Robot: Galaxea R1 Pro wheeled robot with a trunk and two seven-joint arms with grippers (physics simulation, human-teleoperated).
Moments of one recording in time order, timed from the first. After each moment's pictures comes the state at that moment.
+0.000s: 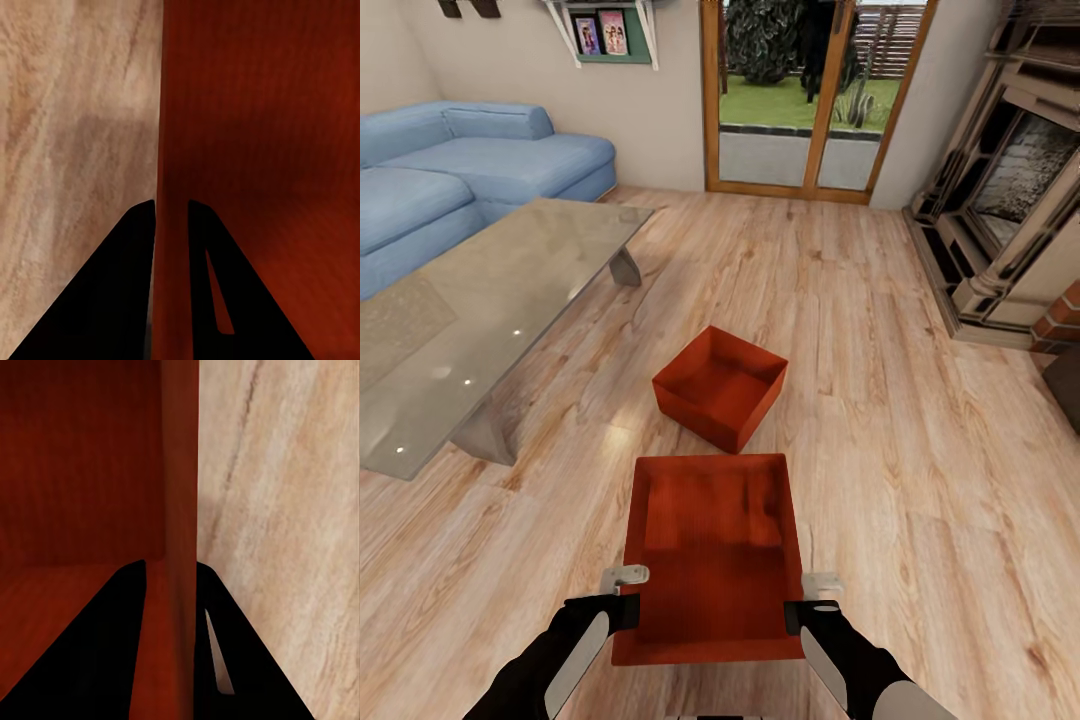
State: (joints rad) left arm -0.41 0.05 -0.34 -0.90 0.52 0.57 0.31; right arm -0.55 0.08 0.34 -0.46 -0.30 0.28 -0.29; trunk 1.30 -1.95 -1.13
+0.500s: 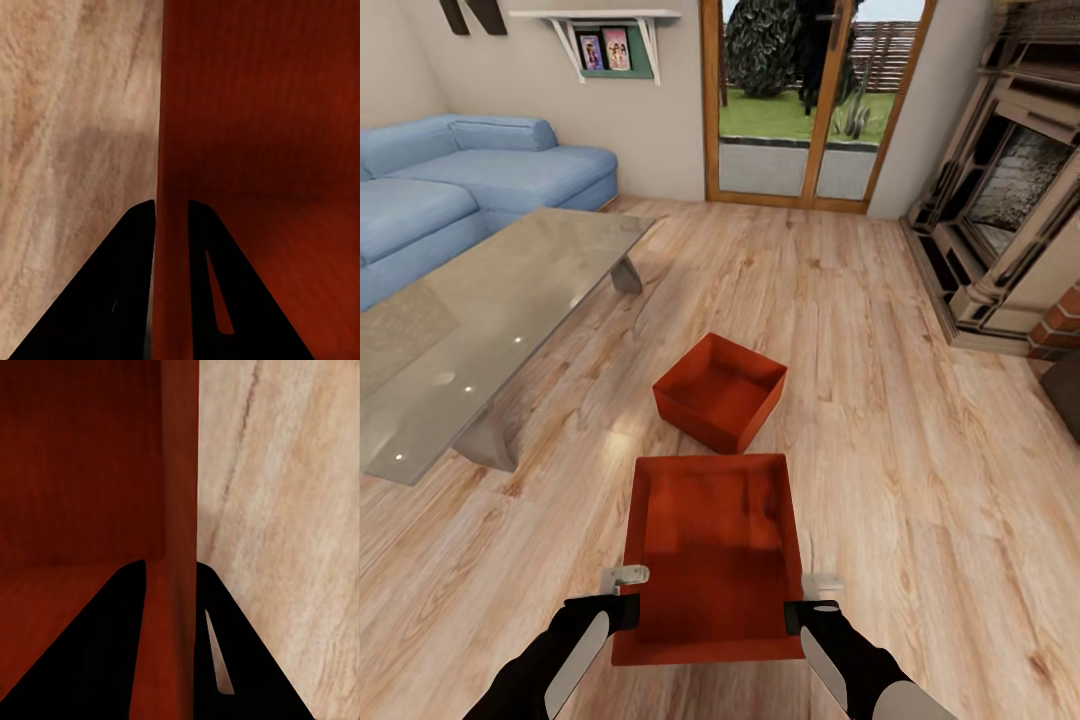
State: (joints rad) left arm -0.41 0.05 -0.34 -0.90 0.52 0.57 0.31; right arm -0.55 0.08 0.34 -0.46 -0.30 0.28 -0.29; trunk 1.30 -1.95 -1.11
